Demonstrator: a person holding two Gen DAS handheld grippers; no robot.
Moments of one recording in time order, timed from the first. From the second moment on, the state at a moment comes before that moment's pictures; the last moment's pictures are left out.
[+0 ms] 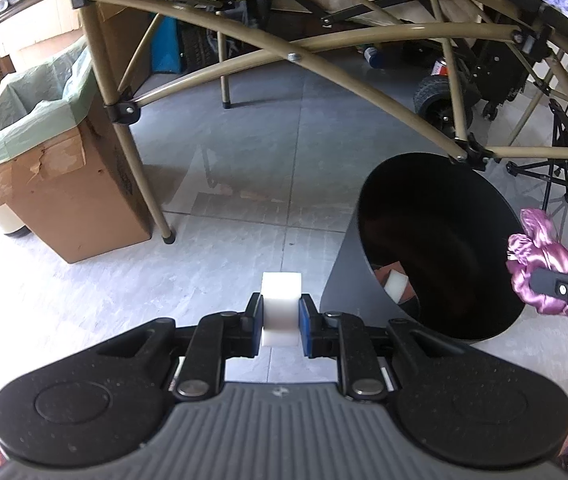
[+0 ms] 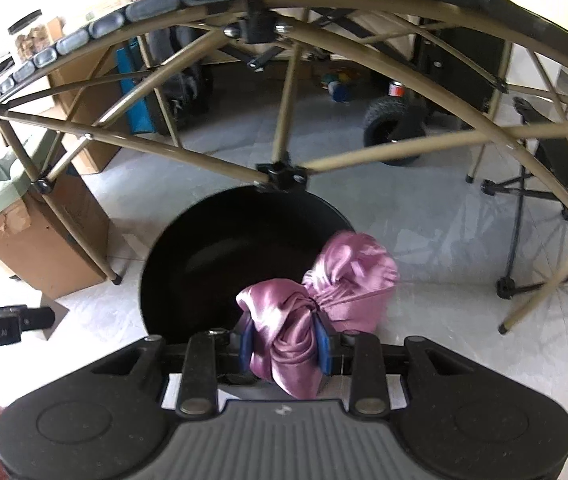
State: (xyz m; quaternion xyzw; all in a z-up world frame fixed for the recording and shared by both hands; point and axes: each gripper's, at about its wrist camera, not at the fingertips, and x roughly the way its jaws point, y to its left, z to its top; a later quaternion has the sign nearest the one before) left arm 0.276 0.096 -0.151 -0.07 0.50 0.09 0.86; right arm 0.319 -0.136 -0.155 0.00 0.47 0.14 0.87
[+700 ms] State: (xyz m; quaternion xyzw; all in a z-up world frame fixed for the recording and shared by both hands) left arm 0.274 0.131 -0.164 -0.09 0.52 0.12 0.84; right arm 0.364 -0.060 -0.176 -0.05 0.51 0.16 0.84
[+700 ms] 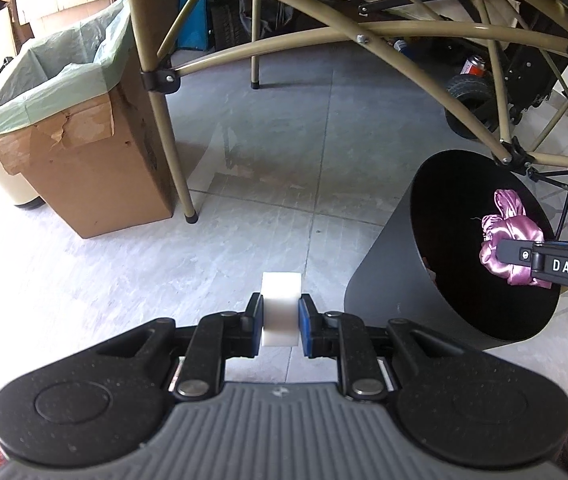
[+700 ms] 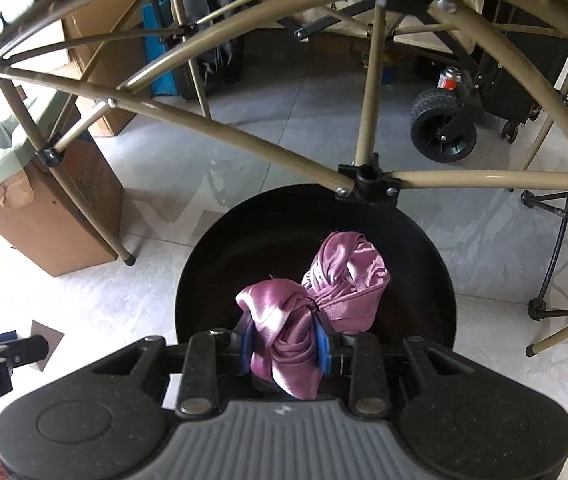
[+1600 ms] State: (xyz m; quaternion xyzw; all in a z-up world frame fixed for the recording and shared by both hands) left arm 0.274 0.131 -0.164 -0.09 0.52 0.11 0.84; right arm 0.375 -0.062 -0.188 -0.04 0.54 0.12 0.83
